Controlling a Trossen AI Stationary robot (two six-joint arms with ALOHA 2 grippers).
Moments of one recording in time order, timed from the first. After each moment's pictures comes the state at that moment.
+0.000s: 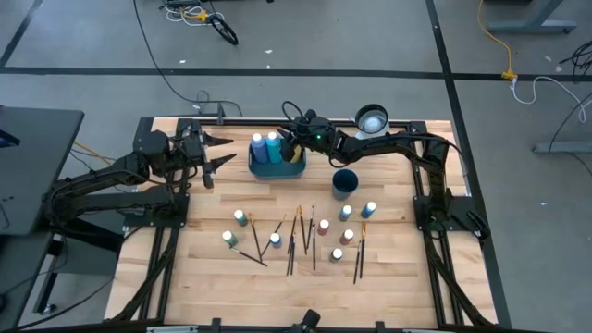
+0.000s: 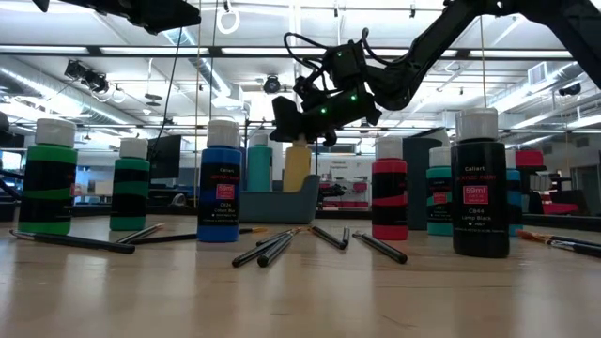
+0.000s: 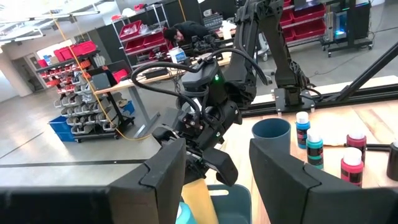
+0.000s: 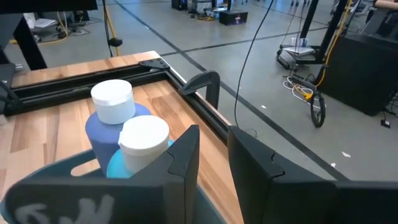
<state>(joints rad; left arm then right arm) 0.32 0.56 0.64 -0.11 -0.01 0.29 -0.39 2.01 1.22 0.59 0.14 -0.01</state>
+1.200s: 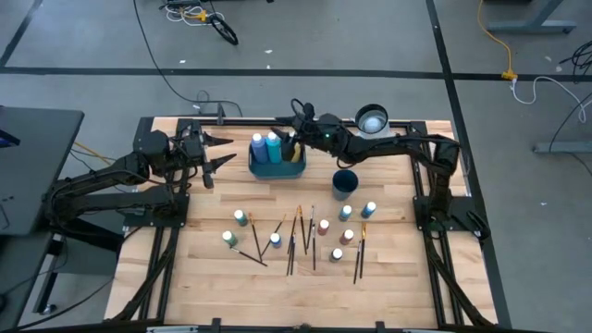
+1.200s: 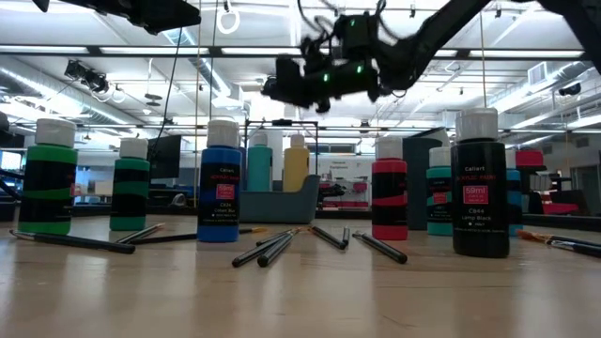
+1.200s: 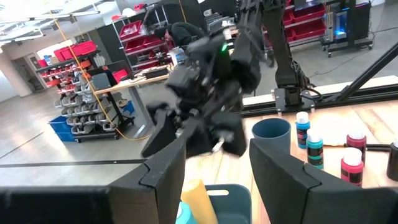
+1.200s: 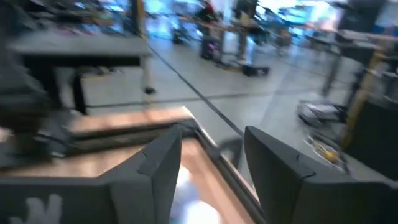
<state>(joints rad) 0.32 0.56 0.64 -0.11 -0.01 0.29 -0.35 1.90 1.22 0.70 0.04 -0.09</state>
